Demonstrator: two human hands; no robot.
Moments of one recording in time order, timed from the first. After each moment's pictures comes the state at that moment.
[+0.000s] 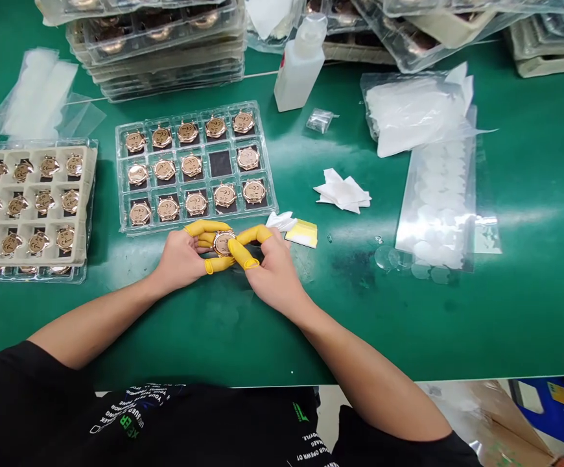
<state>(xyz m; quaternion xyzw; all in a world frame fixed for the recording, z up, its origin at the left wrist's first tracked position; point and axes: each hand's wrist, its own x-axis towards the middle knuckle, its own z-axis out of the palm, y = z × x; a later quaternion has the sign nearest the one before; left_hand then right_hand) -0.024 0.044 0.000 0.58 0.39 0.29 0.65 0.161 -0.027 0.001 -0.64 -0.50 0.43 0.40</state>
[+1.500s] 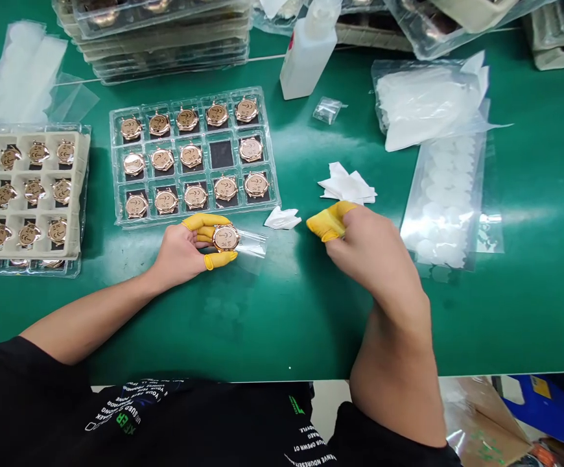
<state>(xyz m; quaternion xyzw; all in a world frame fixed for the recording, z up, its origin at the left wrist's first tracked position) -0.024 0.043 0.000 0.61 0.41 0.29 0.61 0.272 -0.015 0.034 -0.82 -0.54 0.18 0.06</state>
